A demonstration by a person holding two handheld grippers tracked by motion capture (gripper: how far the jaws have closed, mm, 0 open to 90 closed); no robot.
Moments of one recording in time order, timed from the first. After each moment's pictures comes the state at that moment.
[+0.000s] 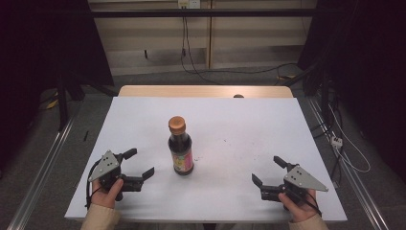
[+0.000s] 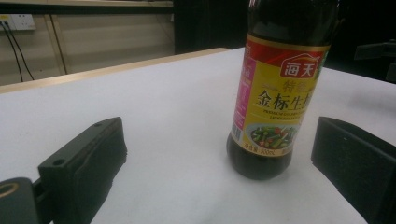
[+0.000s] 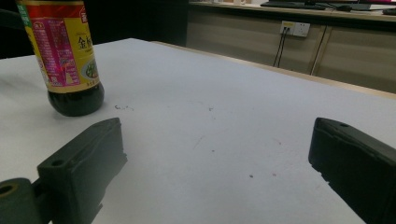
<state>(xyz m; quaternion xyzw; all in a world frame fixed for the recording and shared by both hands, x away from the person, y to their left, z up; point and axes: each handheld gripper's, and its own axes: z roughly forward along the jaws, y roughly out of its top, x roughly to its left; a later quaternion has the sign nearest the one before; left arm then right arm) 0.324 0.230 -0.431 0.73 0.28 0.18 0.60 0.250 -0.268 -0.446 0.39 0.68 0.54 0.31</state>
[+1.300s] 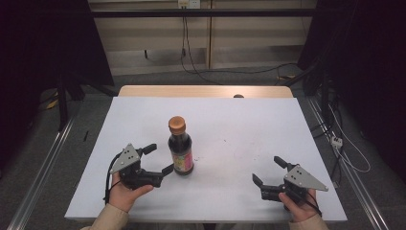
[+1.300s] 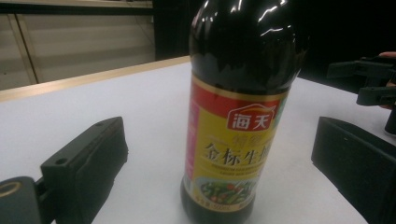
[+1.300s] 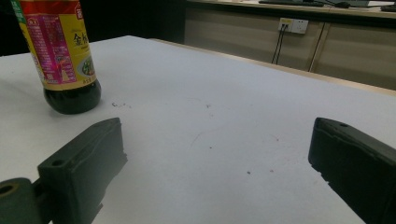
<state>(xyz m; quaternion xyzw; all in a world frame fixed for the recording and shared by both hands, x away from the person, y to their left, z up) 0.331 0.172 -0.414 0.74 0.26 0.16 0.60 0.250 -0.269 -0.447 0.39 0.68 0.53 0.31</state>
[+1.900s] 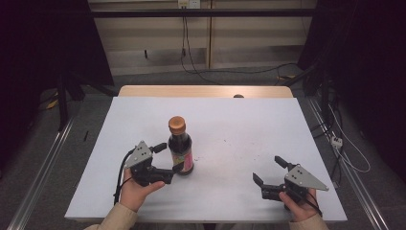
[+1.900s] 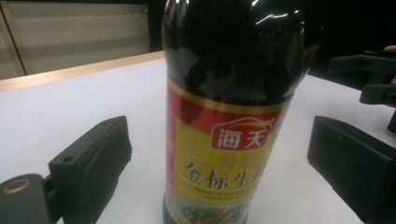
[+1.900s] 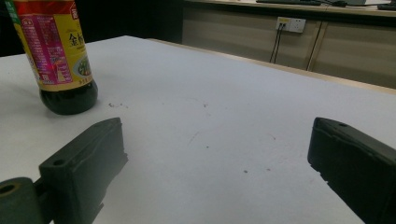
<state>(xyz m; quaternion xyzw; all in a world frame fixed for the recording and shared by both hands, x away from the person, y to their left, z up) 0.339 0.149 -0.419 0.75 0.27 0.14 0.59 0.251 -0.270 -0.447 0.40 0.68 0.53 0.32</state>
